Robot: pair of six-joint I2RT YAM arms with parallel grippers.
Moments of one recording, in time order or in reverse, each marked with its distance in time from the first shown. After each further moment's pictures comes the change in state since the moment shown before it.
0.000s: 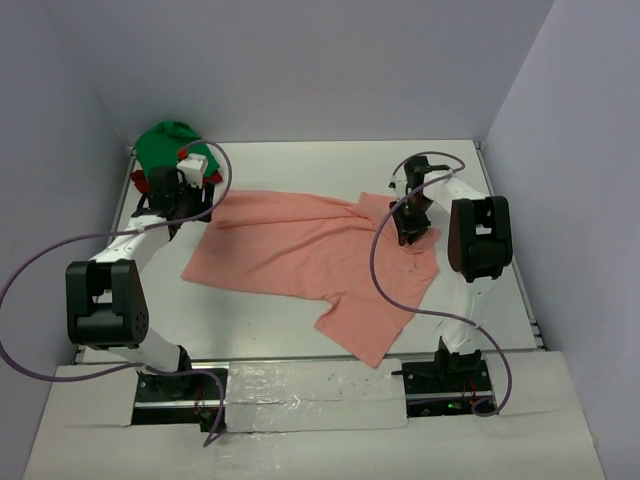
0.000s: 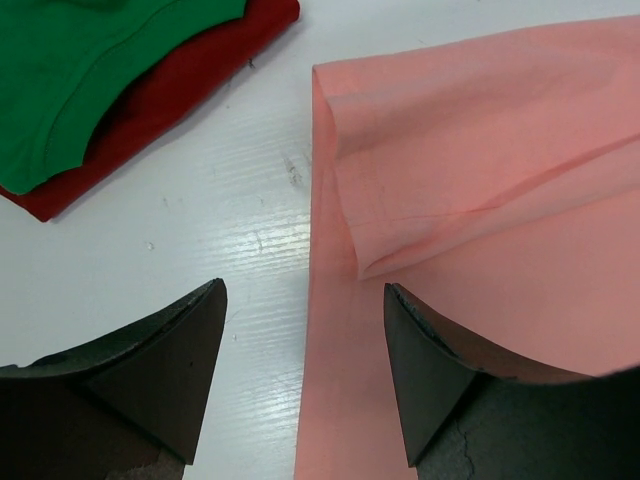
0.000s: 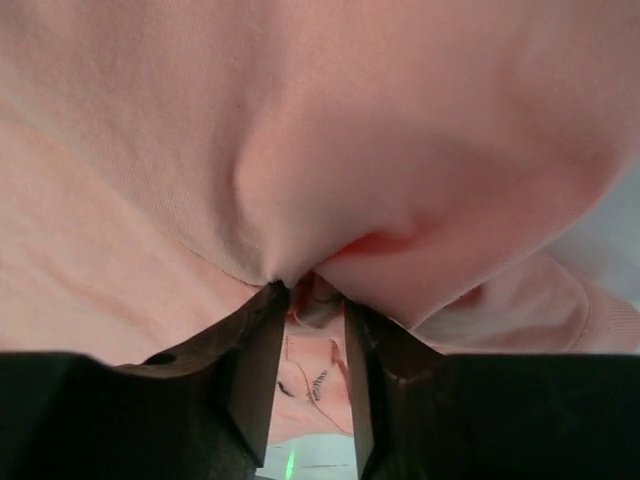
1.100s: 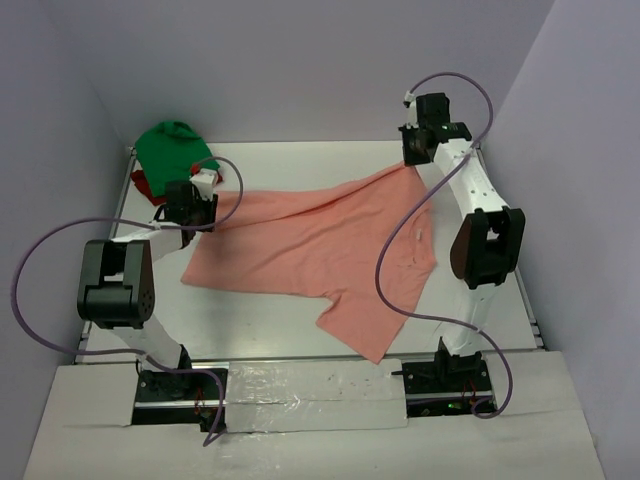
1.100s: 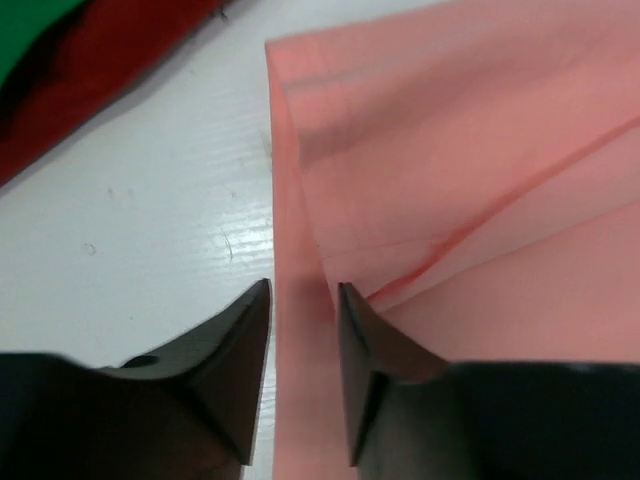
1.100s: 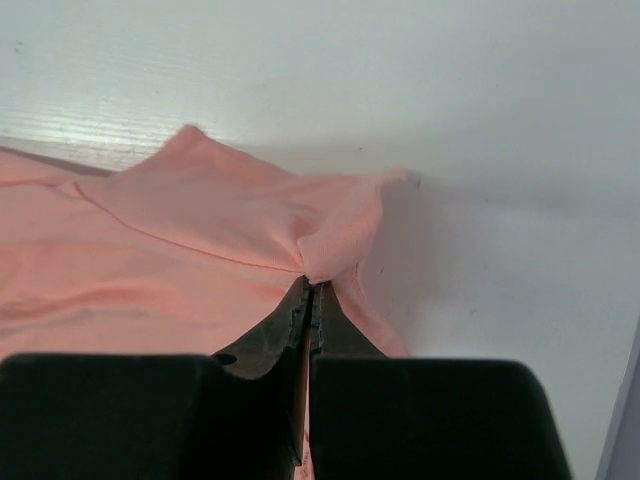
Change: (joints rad) left arm -0.034 0.132 -0.101 0.223 -0.061 -0.010; right arm 0.019 -0.064 0.420 0.146 0.147 0.106
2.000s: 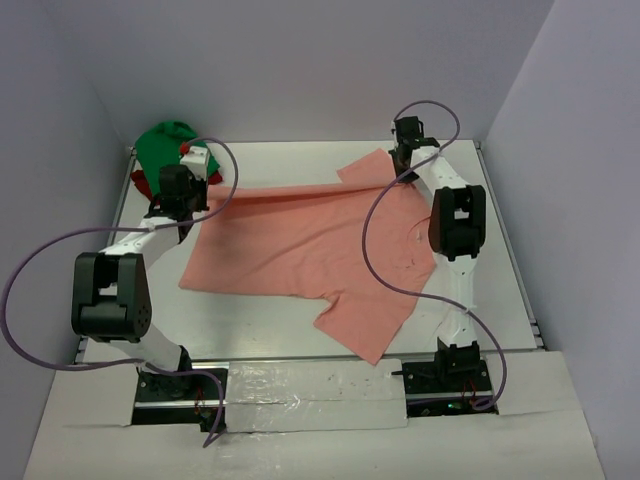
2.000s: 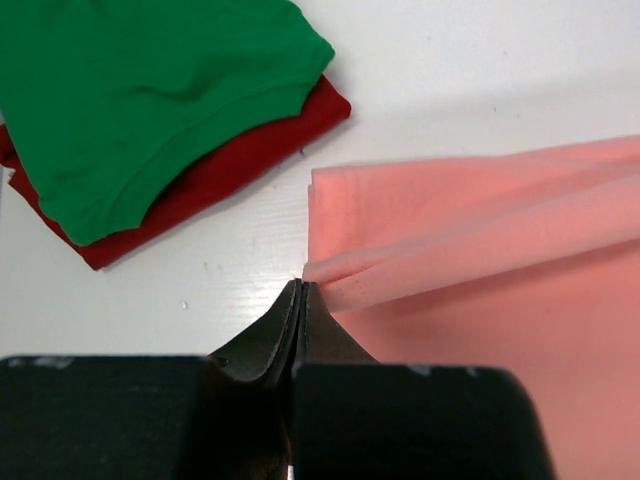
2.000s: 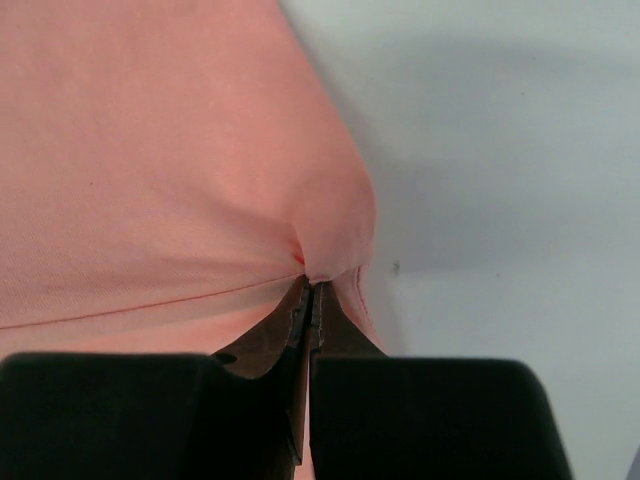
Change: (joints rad) left arm -0.026 -0.079 0.087 0.022 -0.116 -0.043; right arm 0.005 0.406 0.156 0.086 0.195 -0.062
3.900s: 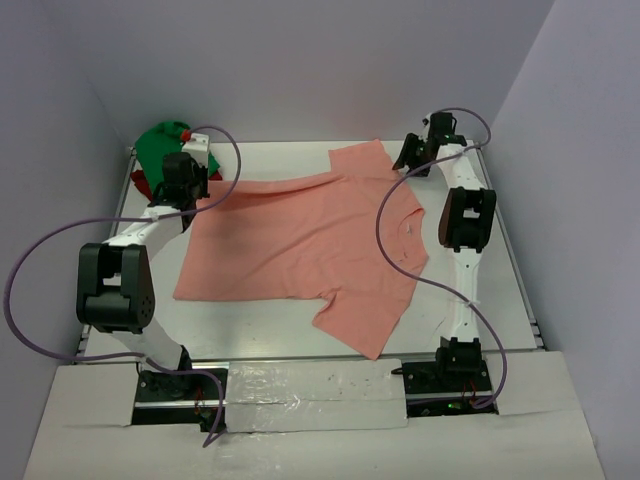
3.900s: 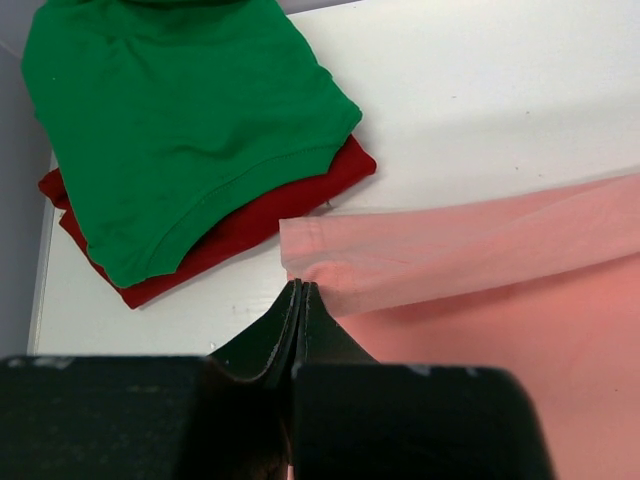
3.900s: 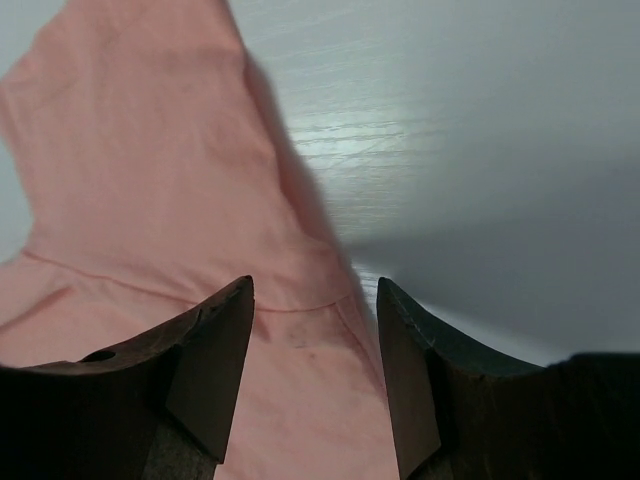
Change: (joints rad) left arm -0.019 0.053 0.093 0.008 -0.069 0.022; right arm -0.185 0.217 0.312 -0.014 -0.621 0.436
